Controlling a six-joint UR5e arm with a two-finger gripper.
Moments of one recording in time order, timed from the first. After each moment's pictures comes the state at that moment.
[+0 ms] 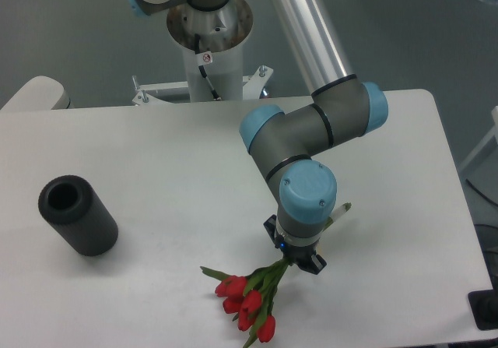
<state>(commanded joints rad) 2.43 -2.19 -1.35 -1.15 1.57 1.24</state>
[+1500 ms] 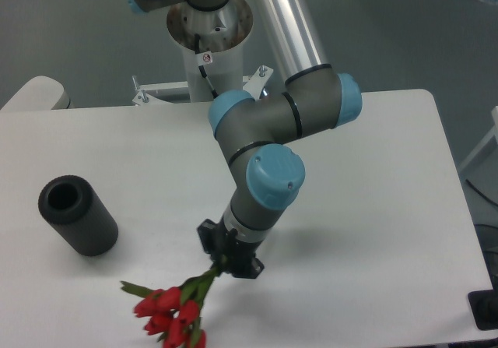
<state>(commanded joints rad) 2.33 -2.07 -1.39 -1.16 1.03 0.93</state>
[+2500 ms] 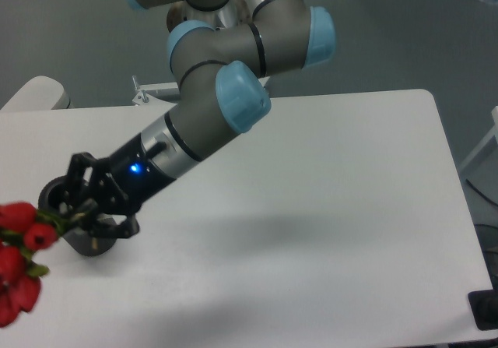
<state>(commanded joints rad) 2.29 -1.89 -1.49 -0.95 0.37 0.88</state>
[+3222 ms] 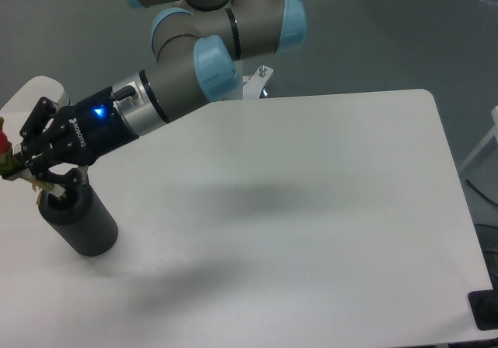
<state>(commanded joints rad) 2.25 -1.81 -1.71 -0.84 0.27 1.01</state>
